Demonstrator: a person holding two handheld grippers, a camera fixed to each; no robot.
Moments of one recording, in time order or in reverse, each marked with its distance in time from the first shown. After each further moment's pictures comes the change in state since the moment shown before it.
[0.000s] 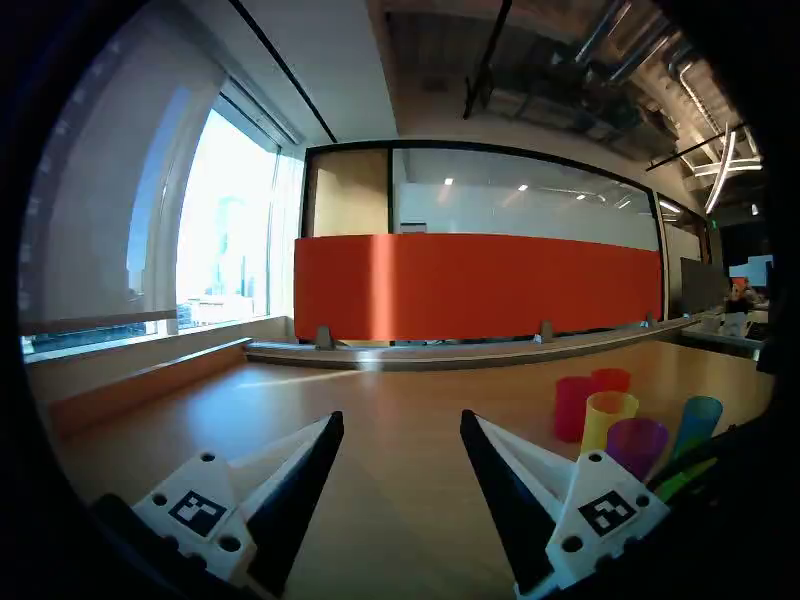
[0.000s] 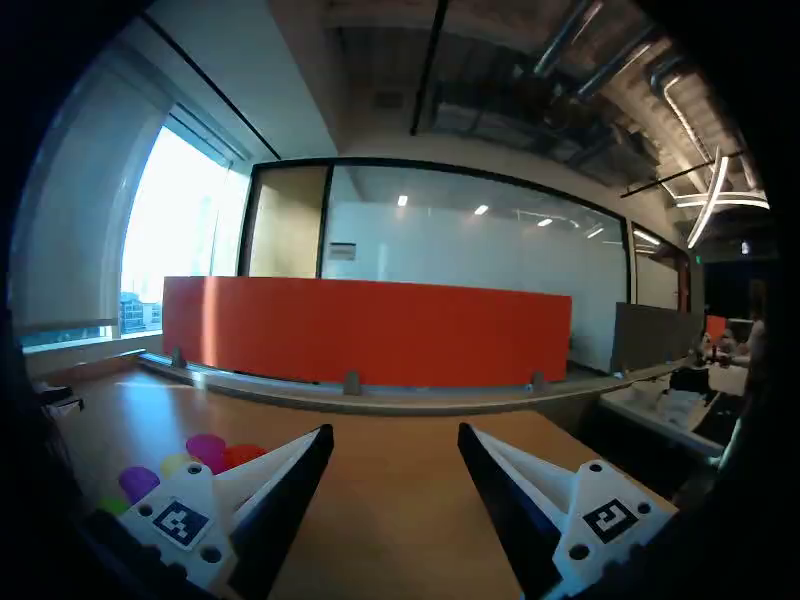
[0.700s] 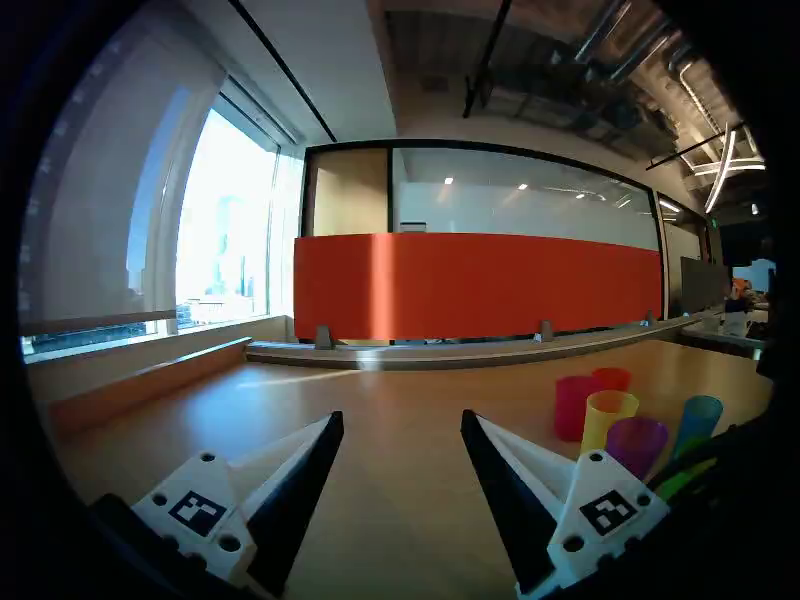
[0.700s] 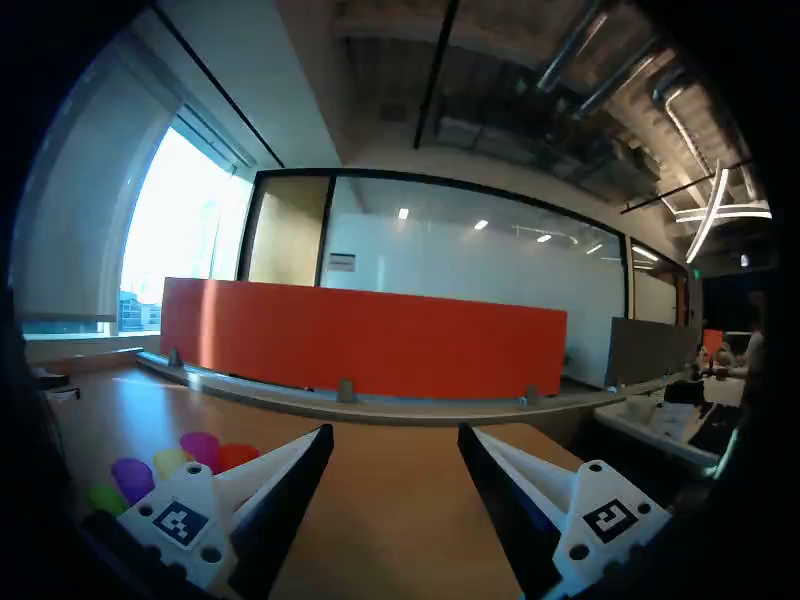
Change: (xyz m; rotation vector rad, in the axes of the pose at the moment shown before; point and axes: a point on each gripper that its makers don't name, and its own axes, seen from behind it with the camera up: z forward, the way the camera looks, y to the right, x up) left arm -0.002 0.001 0.001 -0.001 -0.002 0.001; right arm -0.001 0.005 -0.006 -0.007 0.053 -0.040
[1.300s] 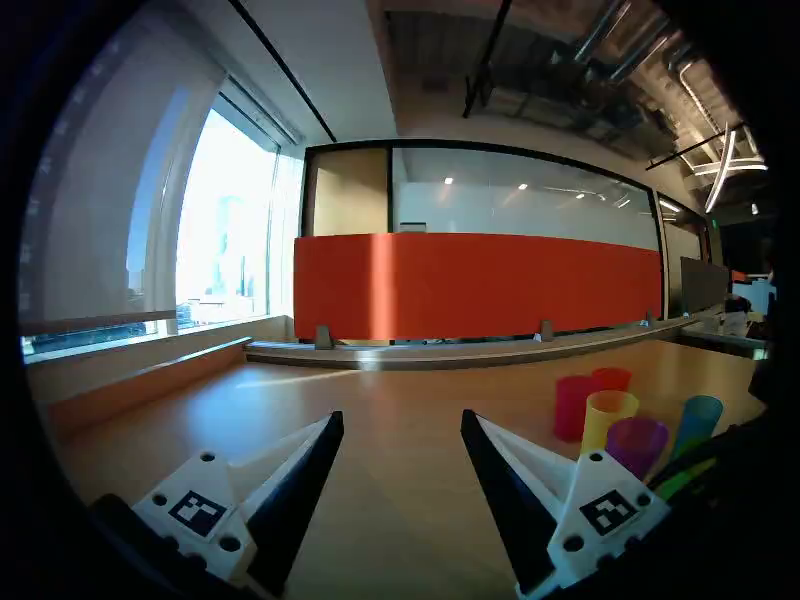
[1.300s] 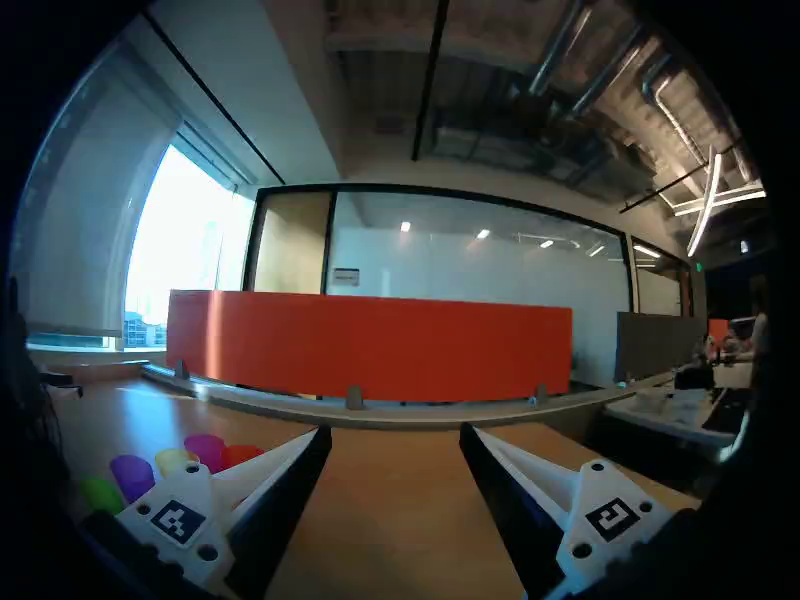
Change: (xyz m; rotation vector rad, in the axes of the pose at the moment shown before) left arm 0.000 0.000 -0.001 0.000 0.000 0.000; right arm -0.026 -0.003 0.005 0.018 0.052 0.052
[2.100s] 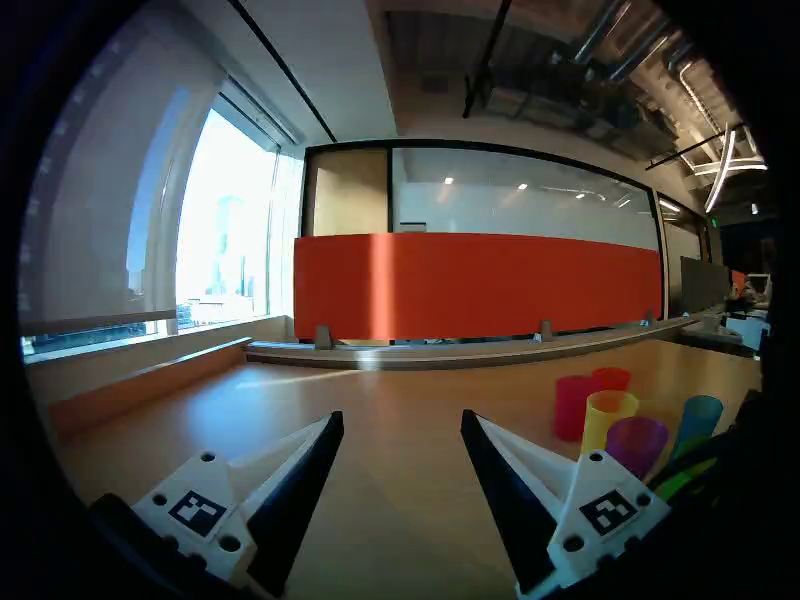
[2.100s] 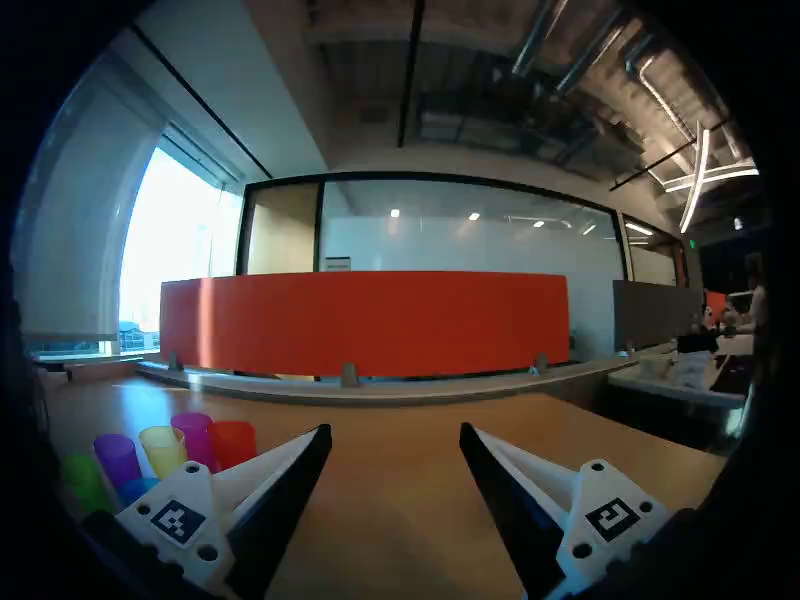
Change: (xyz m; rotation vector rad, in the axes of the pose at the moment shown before) left arm -0.001 -0.001 0.000 0.000 0.000 0.001; right arm -0.057 0.011 0.009 -0.018 -0.033 0.057
